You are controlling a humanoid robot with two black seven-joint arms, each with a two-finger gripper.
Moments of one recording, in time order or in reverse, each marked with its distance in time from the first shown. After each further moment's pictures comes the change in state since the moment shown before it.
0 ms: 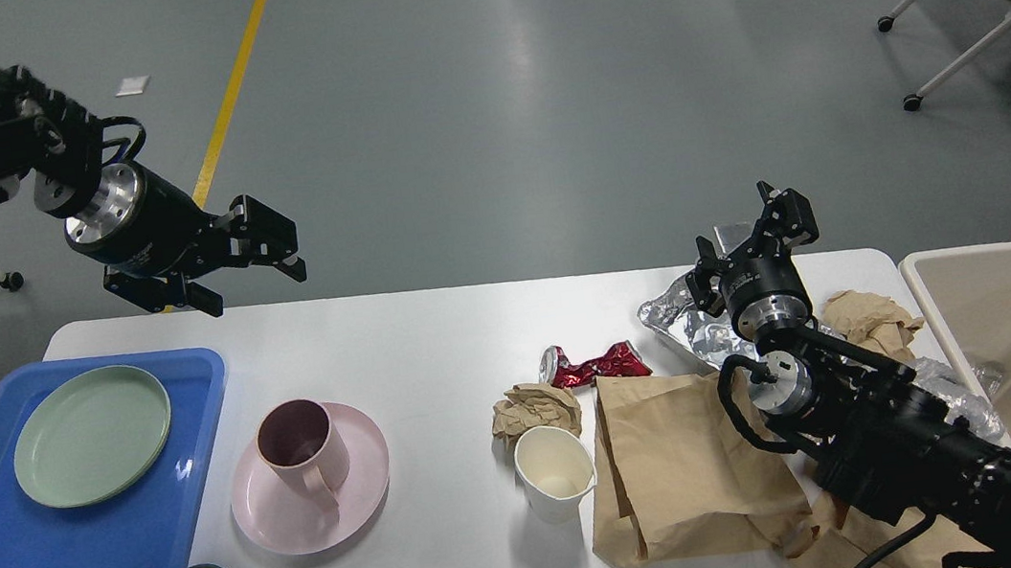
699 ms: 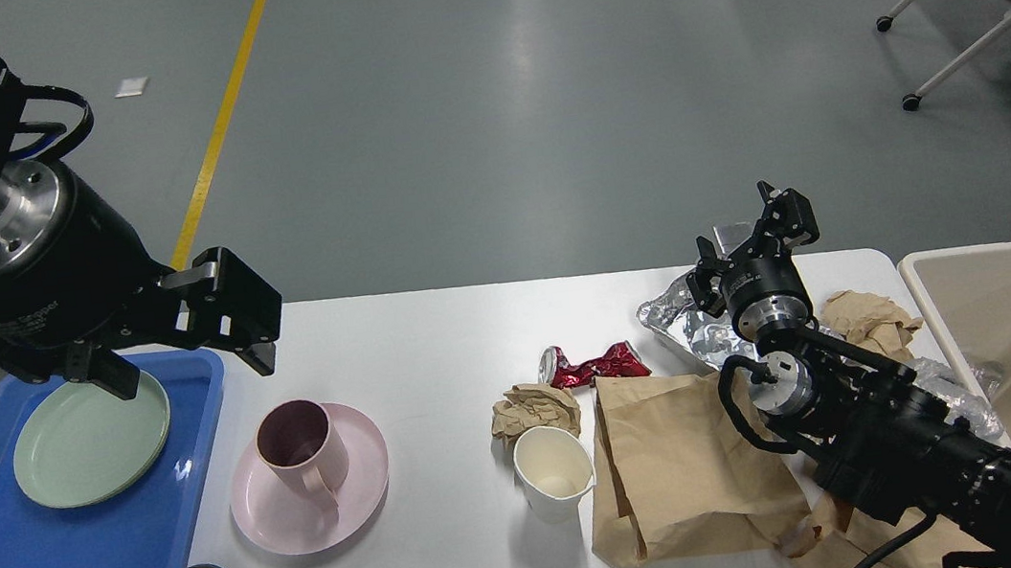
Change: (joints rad) left arm -0.766 -0.165 0.360 -0.802 -0.165 0.030 -0.040; right arm 0.000 0.000 0.000 -0.001 0.000 0.000 0.000
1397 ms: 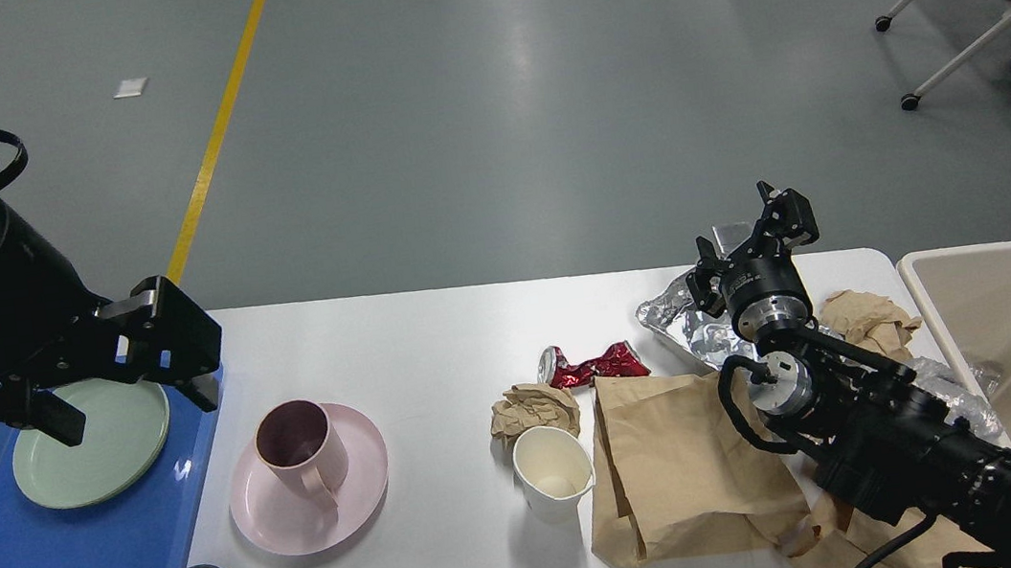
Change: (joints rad) left arm 0.074 0.101 0.046 0.001 0.041 -0.024 0.062; right arm 0.000 0.000 0.000 0.001 0.000 0.000 0.000
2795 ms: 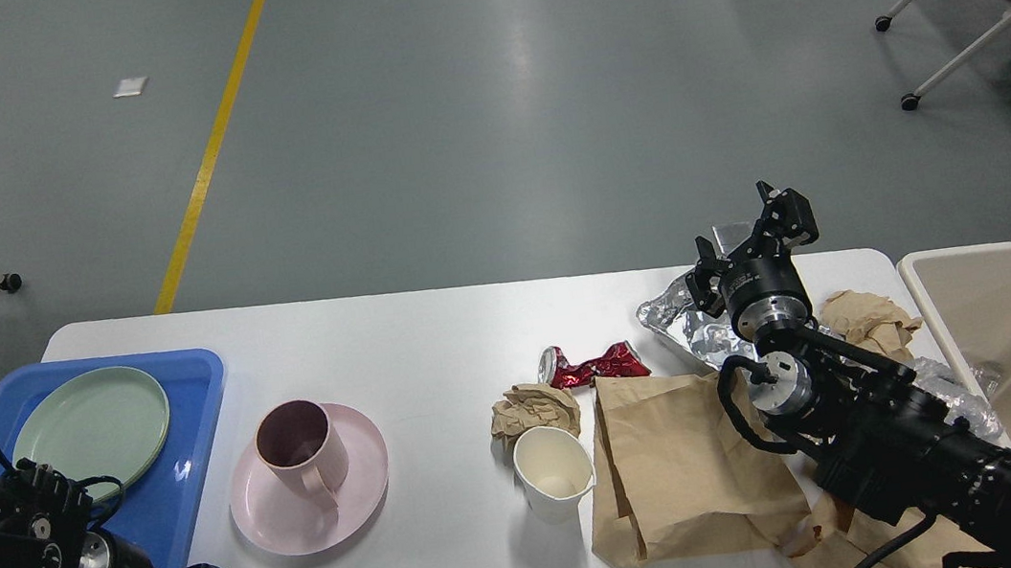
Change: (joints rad) left arm 1.236 0.308 -0.411 0.408 0.465 0.649 0.042; right arm 0.000 0.000 0.000 0.002 0.000 0.000 0.000
